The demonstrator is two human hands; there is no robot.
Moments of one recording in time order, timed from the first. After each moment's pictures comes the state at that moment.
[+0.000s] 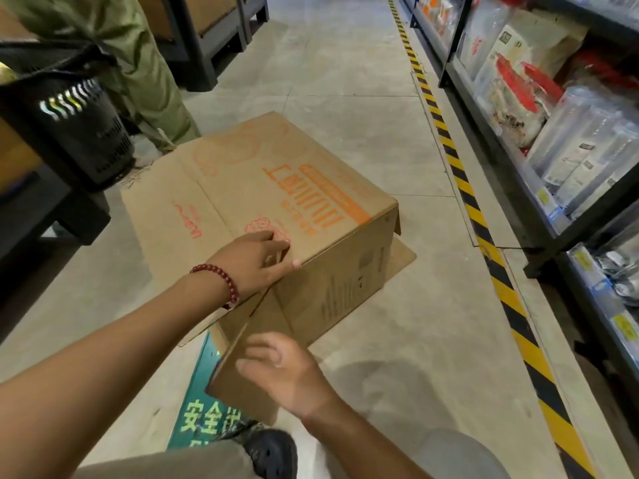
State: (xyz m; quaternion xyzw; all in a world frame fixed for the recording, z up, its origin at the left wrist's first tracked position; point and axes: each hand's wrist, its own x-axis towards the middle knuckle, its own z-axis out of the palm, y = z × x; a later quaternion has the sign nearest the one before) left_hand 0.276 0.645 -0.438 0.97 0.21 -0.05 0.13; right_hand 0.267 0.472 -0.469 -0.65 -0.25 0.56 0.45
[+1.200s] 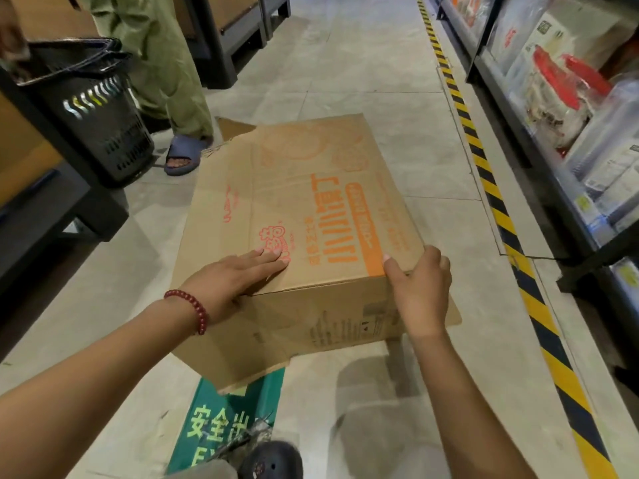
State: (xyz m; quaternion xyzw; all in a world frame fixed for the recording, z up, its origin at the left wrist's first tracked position) left_hand 0.239 0.670 -0.453 0.98 0.14 -0.11 0.05; right_hand 0.432 0.473 -0.495 -0.90 -0.14 0.05 0.42
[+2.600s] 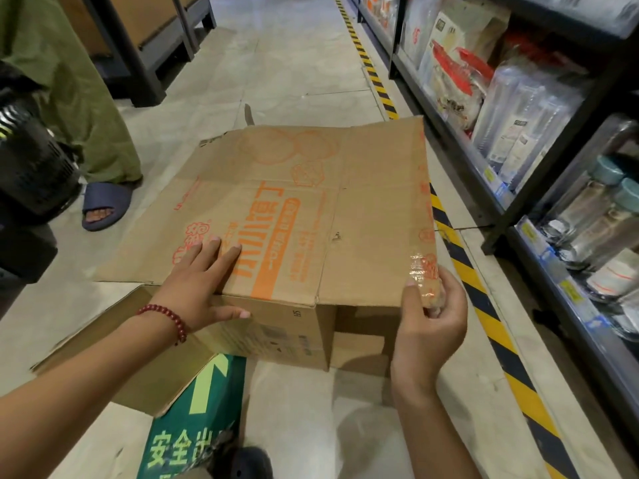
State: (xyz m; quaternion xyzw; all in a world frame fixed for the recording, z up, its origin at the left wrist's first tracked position) left_hand 0.285 0.628 -0.460 0.96 0.25 -0.12 0.05; right_hand 0.390 0.371 -0.481 -0.67 0.05 -0.11 0.73
